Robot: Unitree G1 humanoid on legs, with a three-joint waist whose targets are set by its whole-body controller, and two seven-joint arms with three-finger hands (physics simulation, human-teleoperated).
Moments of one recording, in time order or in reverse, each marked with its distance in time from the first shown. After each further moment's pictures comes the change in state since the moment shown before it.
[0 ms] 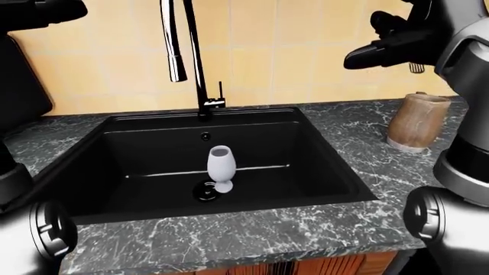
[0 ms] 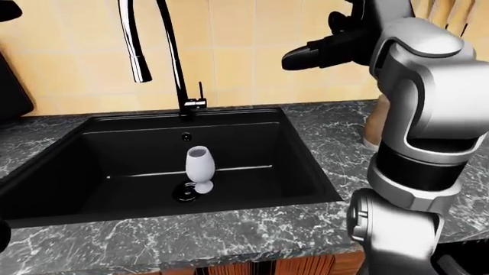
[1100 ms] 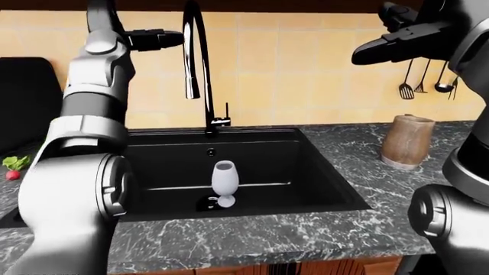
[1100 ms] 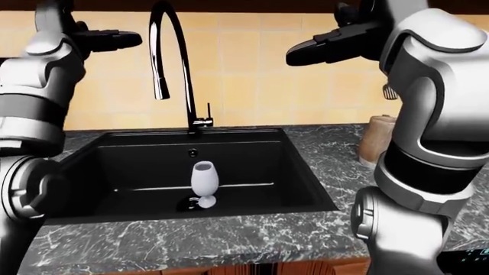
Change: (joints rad) left arm -0.353 -0.317 -0.140 0.972 0.248 -0.557 0.030; right arm -0.015 -0.026 -0.011 -0.042 0.018 0.034 0.003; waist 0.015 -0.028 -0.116
